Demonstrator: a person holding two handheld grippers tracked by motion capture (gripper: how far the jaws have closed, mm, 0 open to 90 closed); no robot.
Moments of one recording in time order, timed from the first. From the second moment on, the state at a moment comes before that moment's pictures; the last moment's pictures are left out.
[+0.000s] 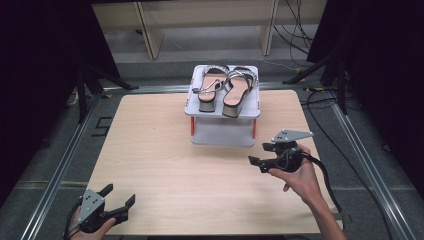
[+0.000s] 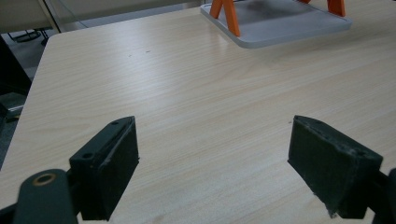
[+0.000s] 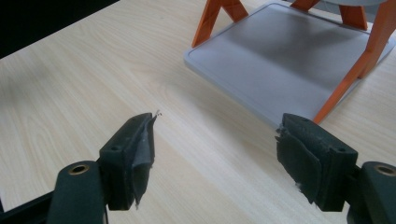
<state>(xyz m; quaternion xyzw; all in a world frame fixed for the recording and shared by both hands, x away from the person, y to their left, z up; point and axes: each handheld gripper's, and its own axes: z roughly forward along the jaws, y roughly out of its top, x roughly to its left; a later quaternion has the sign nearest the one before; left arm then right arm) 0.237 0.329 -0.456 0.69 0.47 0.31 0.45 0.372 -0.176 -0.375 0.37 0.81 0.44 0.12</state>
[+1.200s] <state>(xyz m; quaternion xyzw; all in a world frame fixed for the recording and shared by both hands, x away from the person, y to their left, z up) 0.236 0.329 -0.457 0.69 0.47 0.31 0.45 0.333 -0.191 -0.422 0.37 0.83 0.41 0.10</state>
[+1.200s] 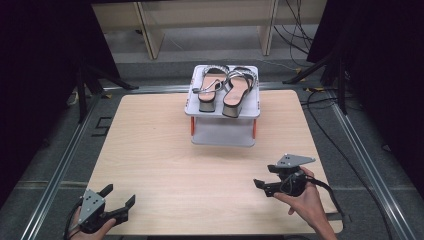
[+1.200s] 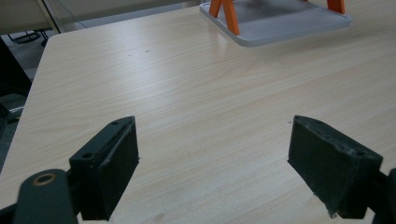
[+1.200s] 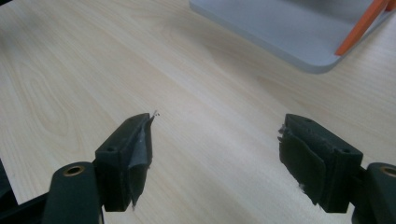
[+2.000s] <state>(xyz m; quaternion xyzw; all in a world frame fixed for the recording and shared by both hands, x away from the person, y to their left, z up) 0.236 0.328 -0.457 0.70 0.47 0.31 0.44 0.307 -0.187 -0.435 0.34 0.86 0.36 0.12</state>
